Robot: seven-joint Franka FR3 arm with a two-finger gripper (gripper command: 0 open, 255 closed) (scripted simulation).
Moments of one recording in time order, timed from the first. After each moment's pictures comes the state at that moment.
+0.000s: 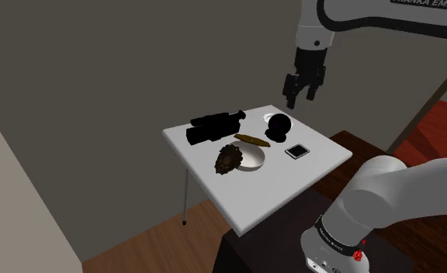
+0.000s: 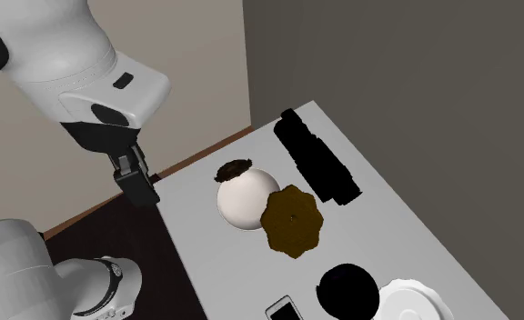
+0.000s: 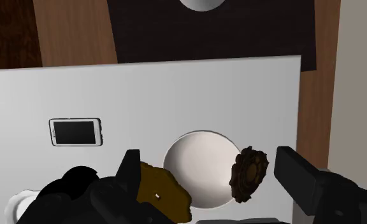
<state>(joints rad) 0.00 -0.75 0.05 -2.31 -0.12 1.42 0.16</state>
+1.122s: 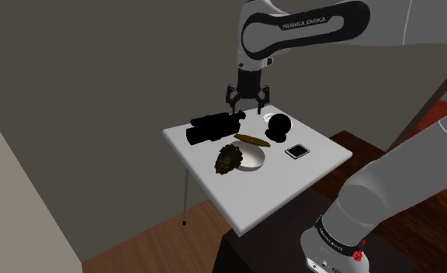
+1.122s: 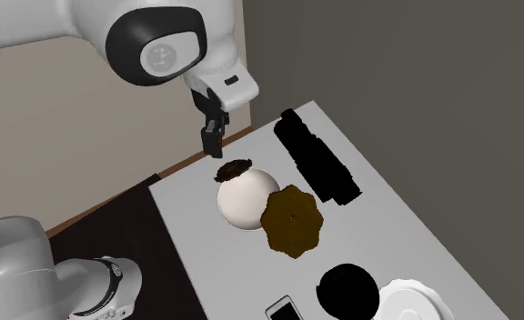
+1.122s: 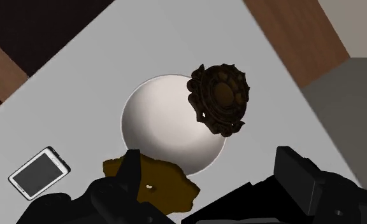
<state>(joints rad) -0.13 -0.28 0.21 -2.18 -0.02 1.79 0.82</state>
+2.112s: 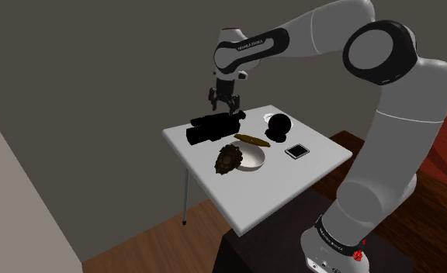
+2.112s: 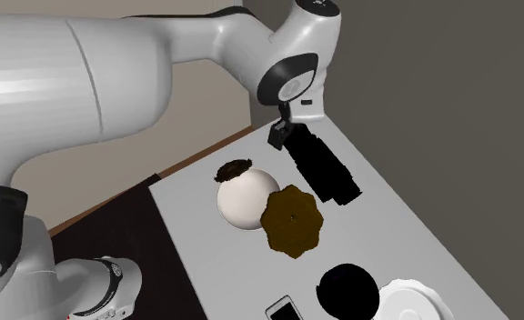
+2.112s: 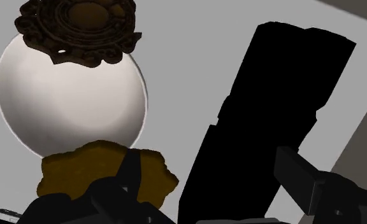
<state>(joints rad) -0.19 0.25 0.19 -1.82 -0.08 1.99 1.37</state>
